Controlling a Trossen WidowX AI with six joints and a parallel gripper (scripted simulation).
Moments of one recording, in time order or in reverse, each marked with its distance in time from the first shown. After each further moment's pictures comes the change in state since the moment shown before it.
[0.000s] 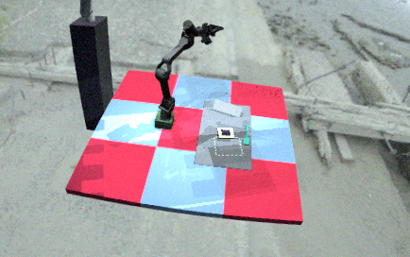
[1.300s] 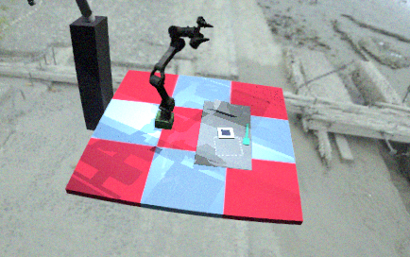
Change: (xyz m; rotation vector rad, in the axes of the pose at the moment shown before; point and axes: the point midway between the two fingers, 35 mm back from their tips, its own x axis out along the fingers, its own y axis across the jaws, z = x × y) arm -0.036 0.130 0.032 1.102 -0.075 0.277
